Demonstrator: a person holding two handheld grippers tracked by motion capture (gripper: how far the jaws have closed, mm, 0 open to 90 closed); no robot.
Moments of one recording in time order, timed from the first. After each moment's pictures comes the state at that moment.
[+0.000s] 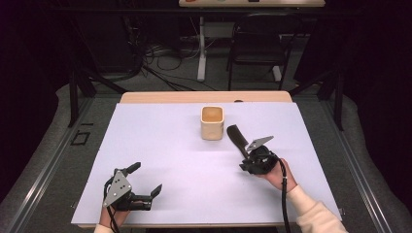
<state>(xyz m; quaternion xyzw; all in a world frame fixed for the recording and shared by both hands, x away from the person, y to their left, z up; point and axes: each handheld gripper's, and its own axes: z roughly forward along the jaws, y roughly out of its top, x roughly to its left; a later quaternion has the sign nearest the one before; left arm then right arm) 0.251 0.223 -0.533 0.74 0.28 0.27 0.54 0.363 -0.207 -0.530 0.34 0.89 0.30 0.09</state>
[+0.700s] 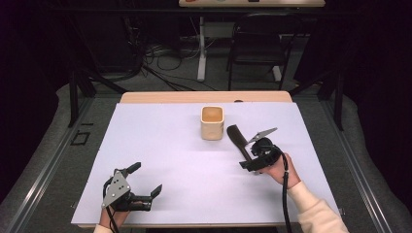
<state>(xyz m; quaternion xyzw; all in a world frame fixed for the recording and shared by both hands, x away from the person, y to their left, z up) 0.249 0.223 -0.531 0.74 0.28 0.27 0.55 0.374 -0.211 -0.510 0.39 0.87 0.29 0.10</state>
